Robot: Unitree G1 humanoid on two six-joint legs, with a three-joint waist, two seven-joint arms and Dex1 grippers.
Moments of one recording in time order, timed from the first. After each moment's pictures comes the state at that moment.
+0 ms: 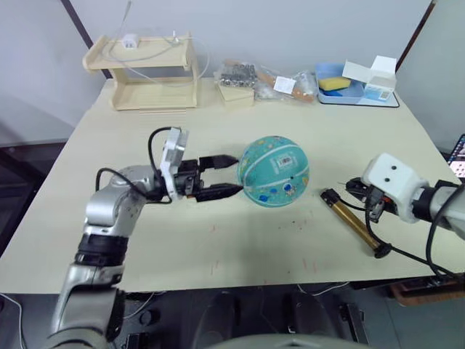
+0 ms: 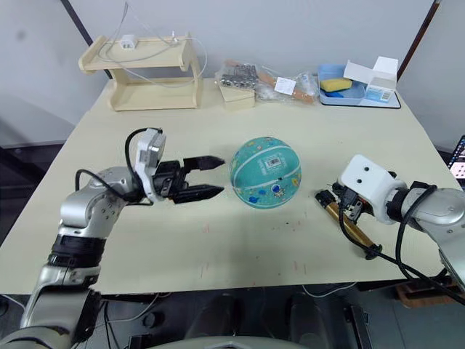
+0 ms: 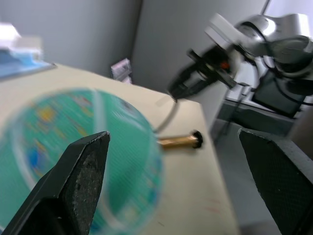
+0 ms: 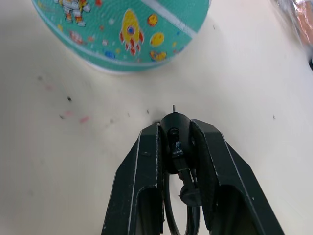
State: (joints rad) left arm -0.43 0.64 0.03 -0.04 -0.70 0.57 -1.31; right arm -0.13 -1.03 -0.12 -0.71 0.33 0.91 0.70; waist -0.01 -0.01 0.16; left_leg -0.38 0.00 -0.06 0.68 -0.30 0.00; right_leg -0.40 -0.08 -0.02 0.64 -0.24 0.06
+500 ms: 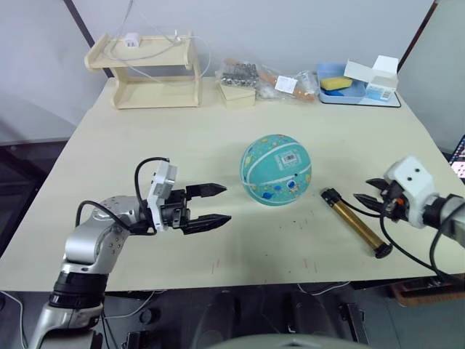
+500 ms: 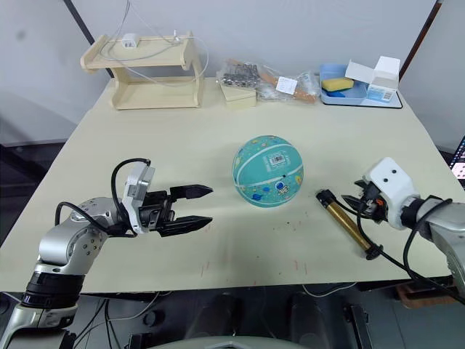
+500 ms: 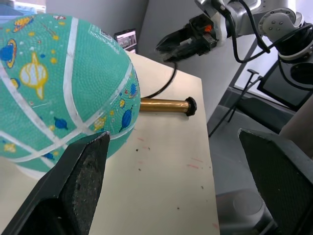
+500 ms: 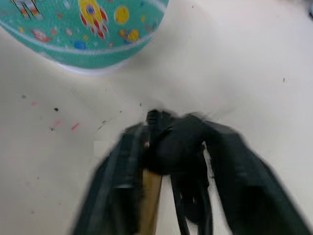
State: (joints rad) left arm -0.22 0.68 0.08 -0.15 -0.69 0.51 -1.27; right arm 0.00 -0.88 -0.27 -0.54 0.37 0.80 0.71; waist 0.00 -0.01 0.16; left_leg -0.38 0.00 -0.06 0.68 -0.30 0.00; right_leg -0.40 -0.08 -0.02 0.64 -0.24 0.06
